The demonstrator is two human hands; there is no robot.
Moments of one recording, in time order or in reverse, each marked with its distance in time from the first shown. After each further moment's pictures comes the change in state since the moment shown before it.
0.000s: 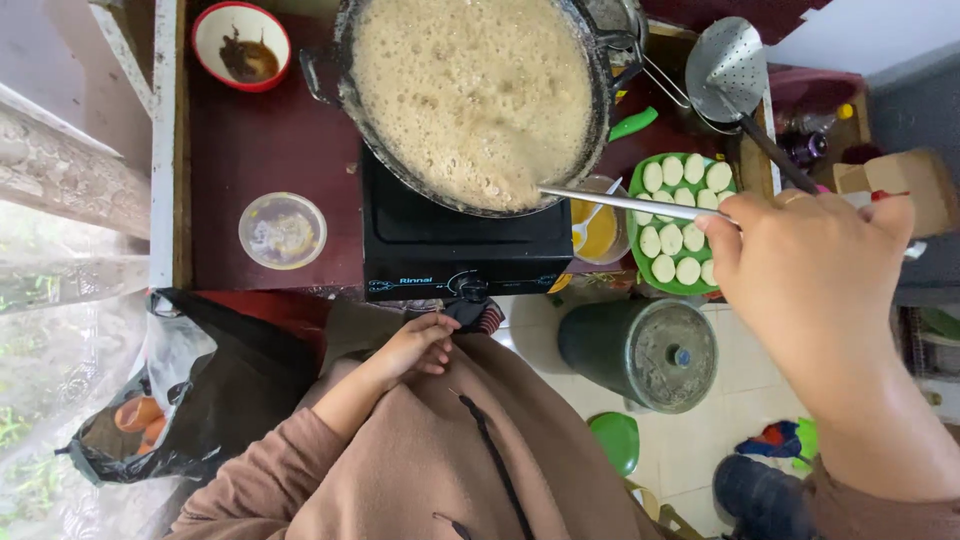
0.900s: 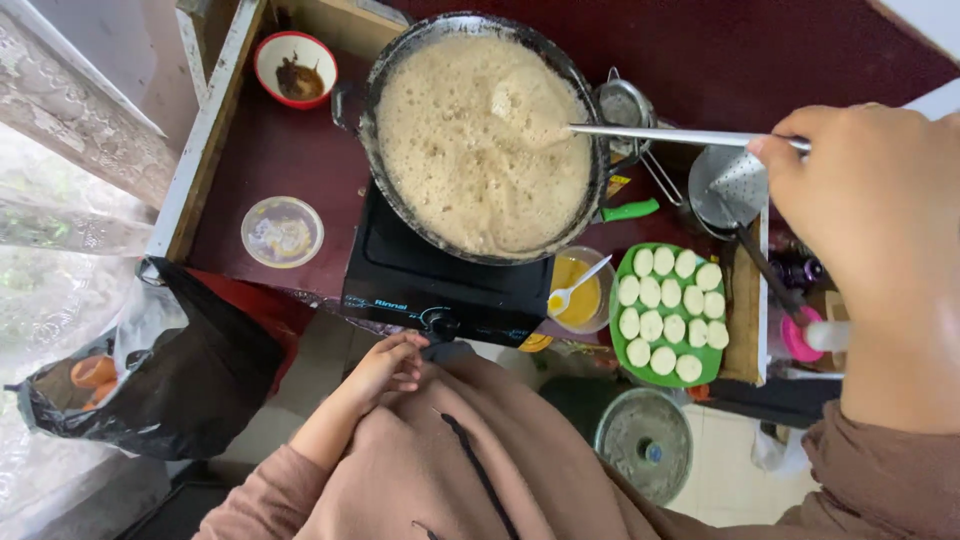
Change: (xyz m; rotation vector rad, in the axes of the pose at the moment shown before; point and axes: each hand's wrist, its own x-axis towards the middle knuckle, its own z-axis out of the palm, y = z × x) left_hand -0.011 0.014 0.045 -0.265 0.322 0.119; right_hand 0.148 0.084 0.034 0.224 0.001 -0.044
